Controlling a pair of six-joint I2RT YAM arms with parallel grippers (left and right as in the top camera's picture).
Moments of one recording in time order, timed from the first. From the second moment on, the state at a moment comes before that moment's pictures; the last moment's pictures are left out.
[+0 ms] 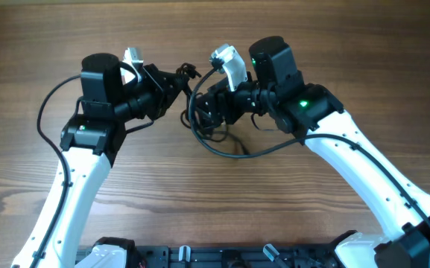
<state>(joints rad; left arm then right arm) -0.14 1.28 1.01 -0.27 0.65 -1.20 0.56 1.55 1.34 -0.49 -0.57 0.14</state>
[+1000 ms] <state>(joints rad) -0.15 1.28 1.02 -0.47 0.53 -0.51 0.49 1.62 1.34 -0.48 -0.55 0.45</state>
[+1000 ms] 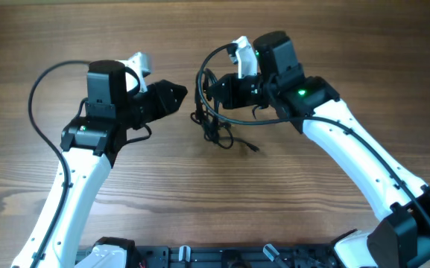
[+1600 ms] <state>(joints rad) -0.15 1.41 1.02 -0.54 0.73 -0.58 0.49 1.62 1.34 -0.51 -0.56 0.46</state>
